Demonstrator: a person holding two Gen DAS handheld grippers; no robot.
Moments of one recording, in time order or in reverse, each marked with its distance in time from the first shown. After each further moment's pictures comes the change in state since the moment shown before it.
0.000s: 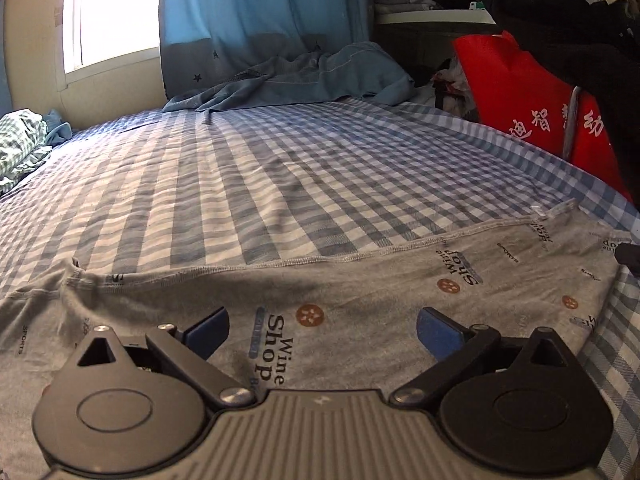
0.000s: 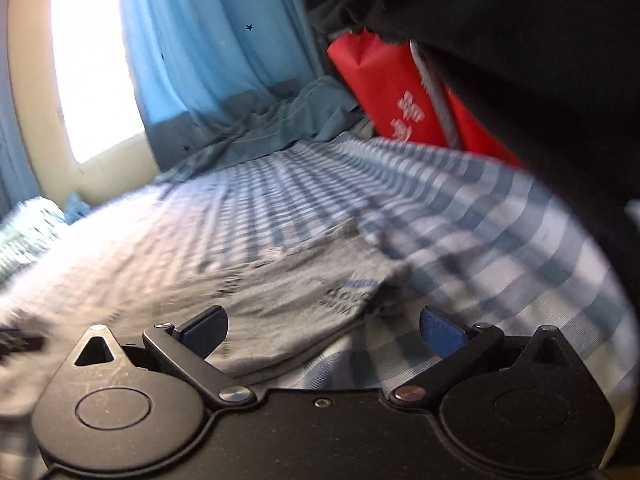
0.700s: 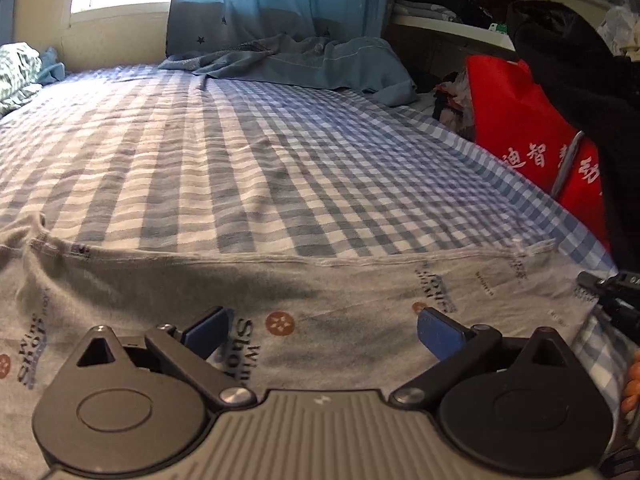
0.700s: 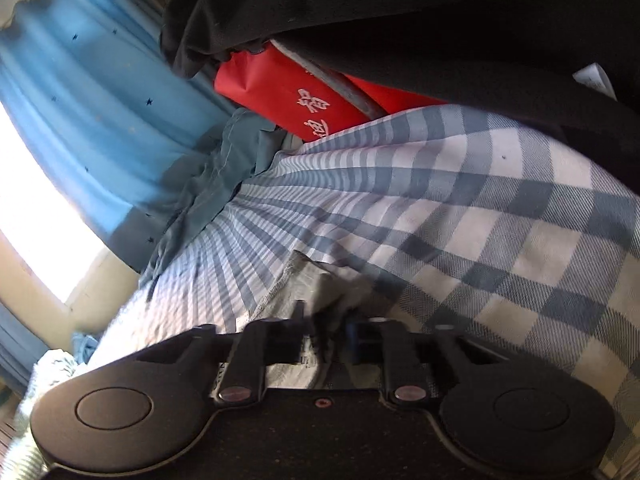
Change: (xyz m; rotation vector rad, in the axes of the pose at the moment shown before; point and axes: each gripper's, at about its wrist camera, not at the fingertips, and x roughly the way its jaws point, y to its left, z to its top) left arm 0.008 0.021 0.019 -0.193 0.051 -0.166; right arm 0.020 -0.027 0.010 0.440 -0.061 -0.054
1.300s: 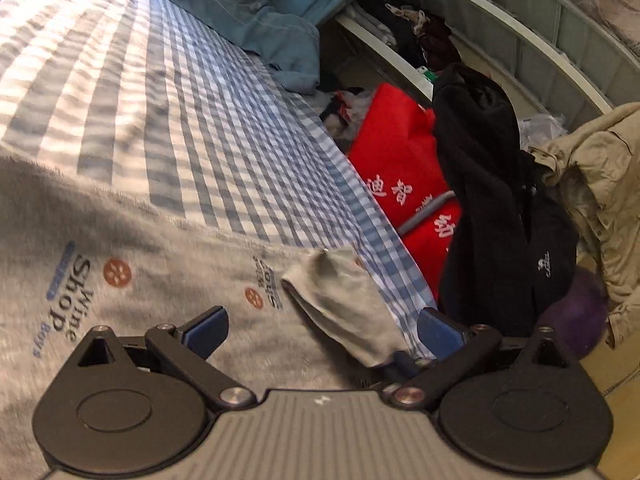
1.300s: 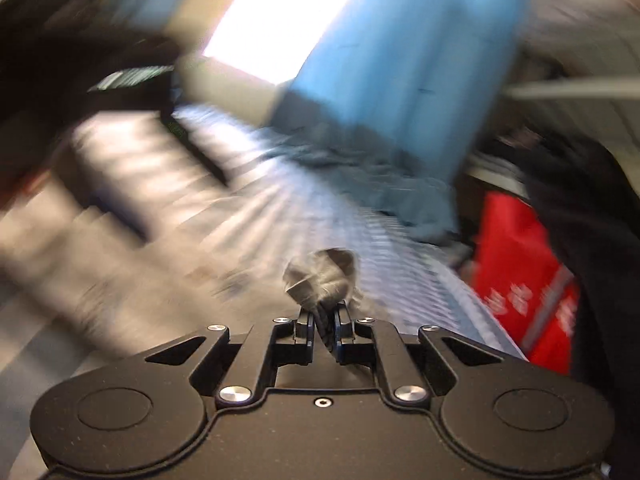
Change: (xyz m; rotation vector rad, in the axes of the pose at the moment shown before) left arm 0.019 0.026 -0.008 -0.308 0.072 -0.551; right arm -0.043 0.158 -0.147 -1.328 -0.089 0.064
